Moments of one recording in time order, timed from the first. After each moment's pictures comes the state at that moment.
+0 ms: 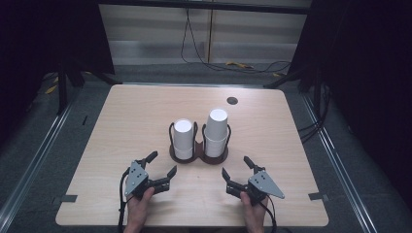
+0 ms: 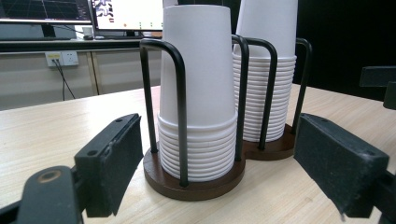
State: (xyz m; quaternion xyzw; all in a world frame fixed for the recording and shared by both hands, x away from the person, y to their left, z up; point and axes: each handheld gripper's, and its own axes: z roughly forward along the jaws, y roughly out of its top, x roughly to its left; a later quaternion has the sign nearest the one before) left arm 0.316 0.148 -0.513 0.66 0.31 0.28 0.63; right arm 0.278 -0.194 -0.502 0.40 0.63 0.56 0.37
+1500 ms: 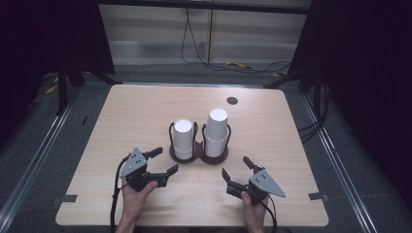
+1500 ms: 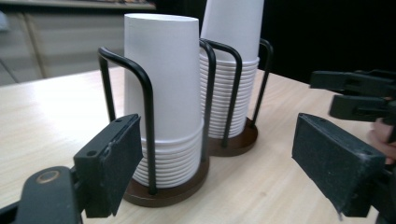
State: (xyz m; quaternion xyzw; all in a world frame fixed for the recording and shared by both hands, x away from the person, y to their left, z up) left arm 0.334 0.154 -0.471 0.72 0.29 0.17 0.61; right arm 0.279 -0.196 -0.502 0.40 0.63 0.56 0.35
